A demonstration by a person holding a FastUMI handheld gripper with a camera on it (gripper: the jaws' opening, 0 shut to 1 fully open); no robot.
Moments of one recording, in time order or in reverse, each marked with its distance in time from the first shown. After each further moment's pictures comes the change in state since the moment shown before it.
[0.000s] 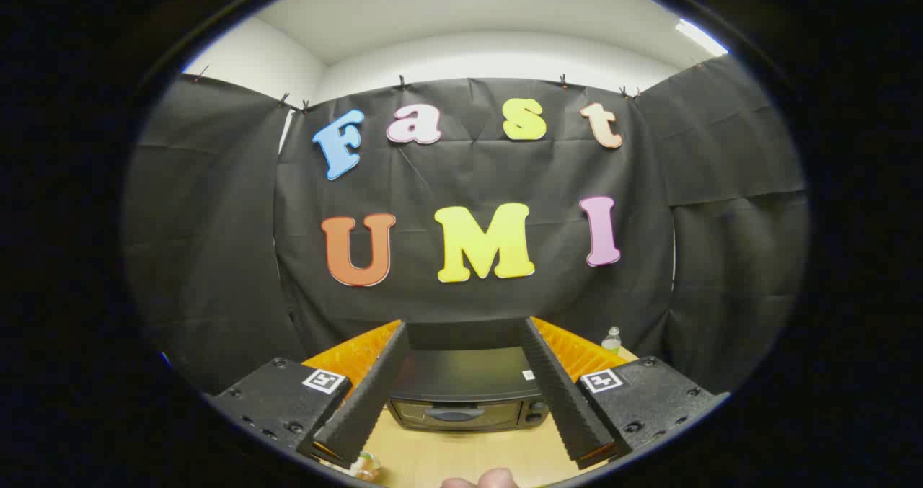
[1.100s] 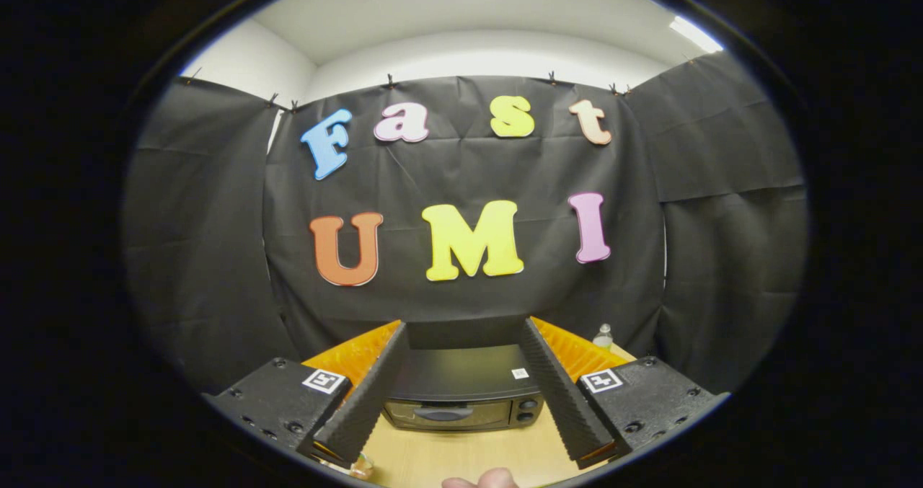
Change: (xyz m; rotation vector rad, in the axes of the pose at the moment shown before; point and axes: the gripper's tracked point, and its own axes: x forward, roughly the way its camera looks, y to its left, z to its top) arm 0.004 -0.018 -0.003 0.016 0.009 -0.037
